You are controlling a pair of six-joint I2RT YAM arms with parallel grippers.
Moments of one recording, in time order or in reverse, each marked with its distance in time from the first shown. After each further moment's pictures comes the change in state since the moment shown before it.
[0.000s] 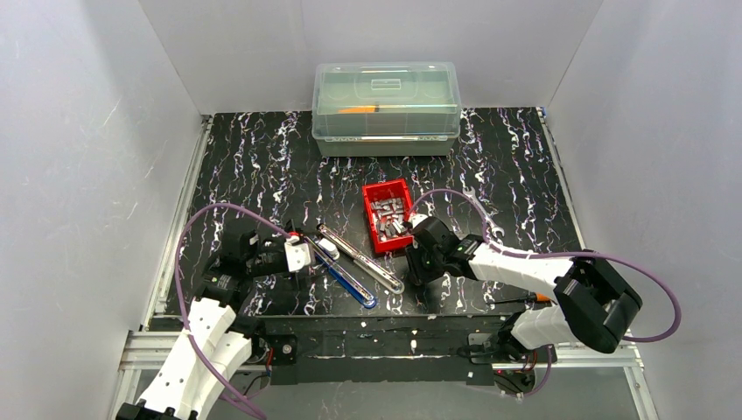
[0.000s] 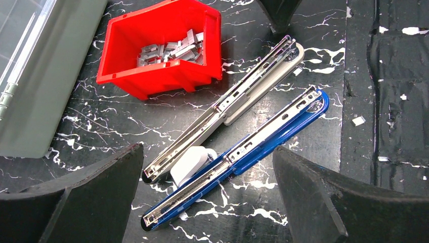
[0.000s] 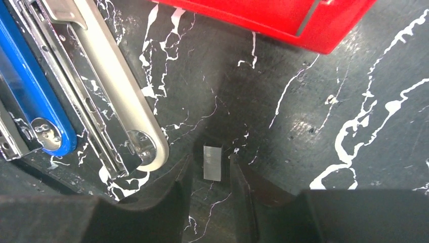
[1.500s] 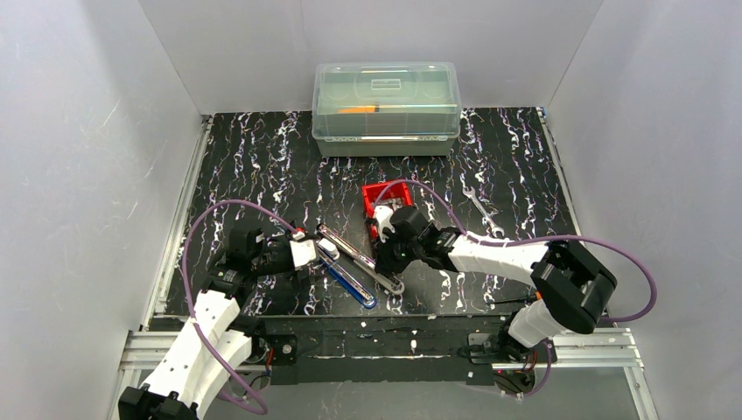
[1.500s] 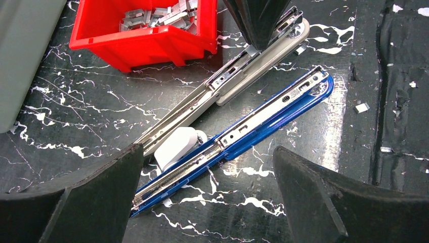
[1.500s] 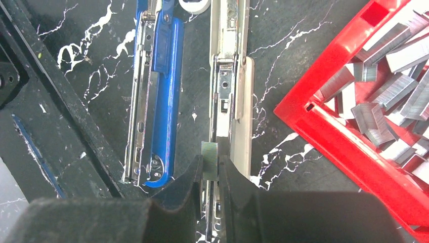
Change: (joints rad) left arm 0.000 0.072 -0.039 0.015 -0.056 -0.008; right arm 0.080 0.147 0.150 0.228 -0.220 -0.208
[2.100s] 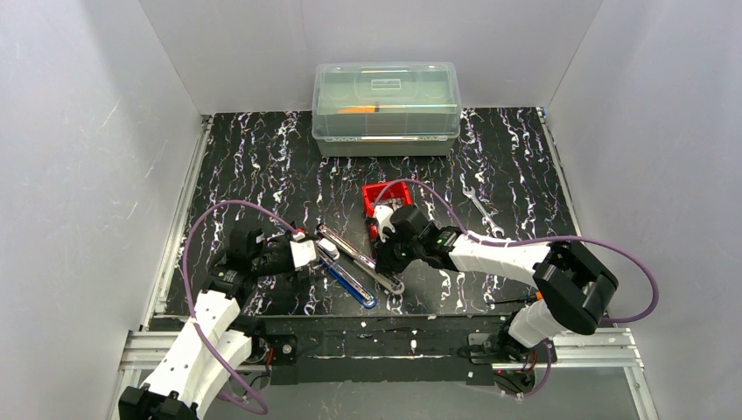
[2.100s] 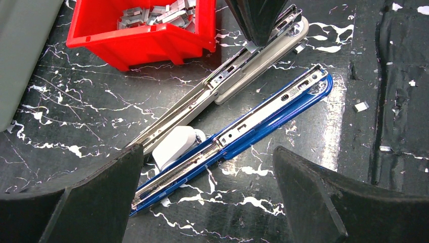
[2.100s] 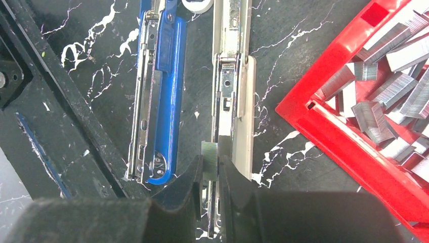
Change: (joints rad) left arm 0.000 0.000 -0.006 0.000 0.000 0.002; right arm 0.000 -0.007 0.010 -0.016 -0.005 -0.001
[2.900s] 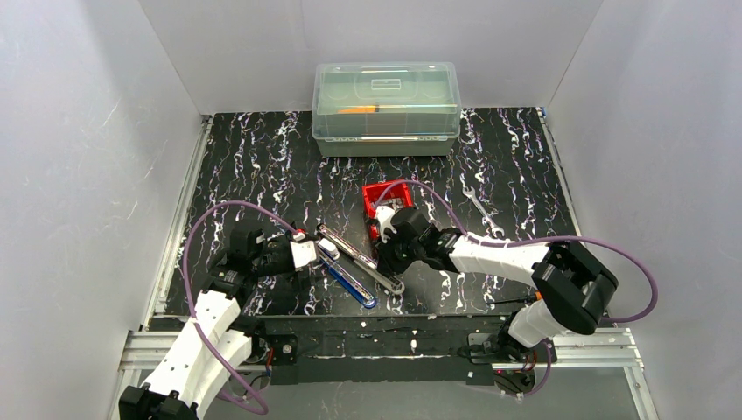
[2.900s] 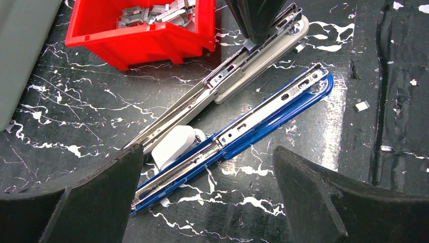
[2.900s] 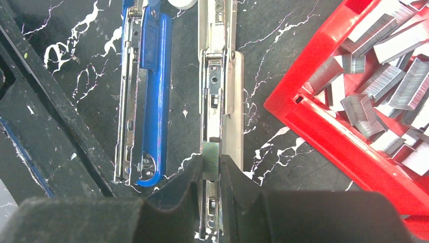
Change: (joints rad) left arm 0.000 0.000 -0.007 0.007 0.000 0.000; right arm 0.000 0.001 -0.020 0.016 0.037 0.000
